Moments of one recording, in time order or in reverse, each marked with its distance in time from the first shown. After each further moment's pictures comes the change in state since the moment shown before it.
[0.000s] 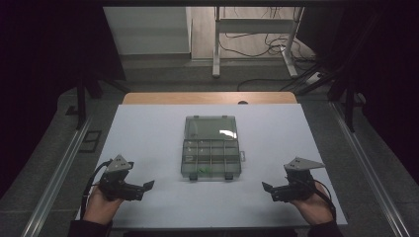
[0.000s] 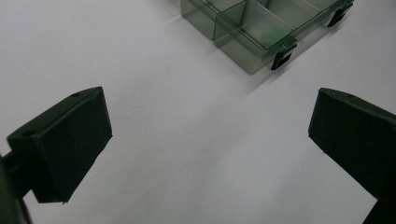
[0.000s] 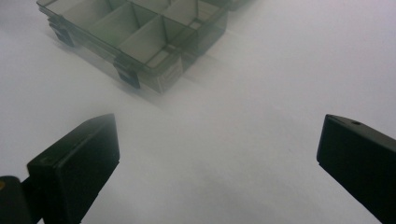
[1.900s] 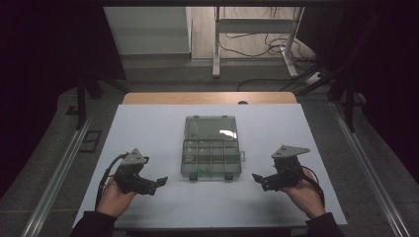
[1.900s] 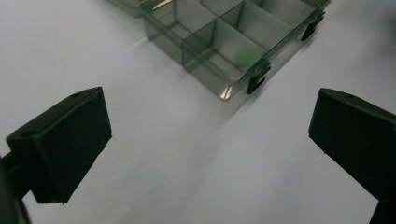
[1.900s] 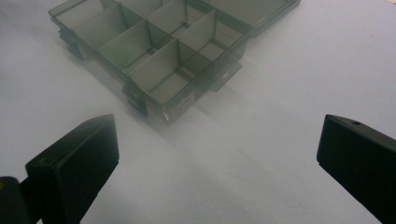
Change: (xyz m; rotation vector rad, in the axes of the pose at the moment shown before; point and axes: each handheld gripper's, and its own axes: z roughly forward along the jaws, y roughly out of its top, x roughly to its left) left arm -0.008 0.028 0.029 -0.004 -0.105 0.050; right arm 0.003 0.040 0.025 0.026 0.052 -0.094
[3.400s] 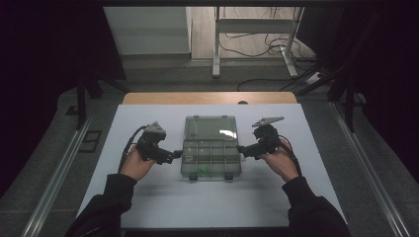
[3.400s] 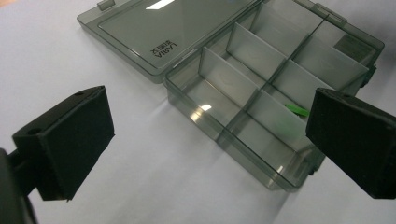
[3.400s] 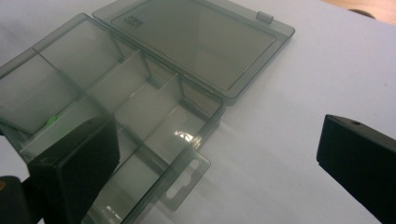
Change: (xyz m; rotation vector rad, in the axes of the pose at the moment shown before) left arm 0.044 0.066 0.060 0.039 -0.025 0.018; right arm -0.036 0.066 0.075 0.032 -0.002 0.068
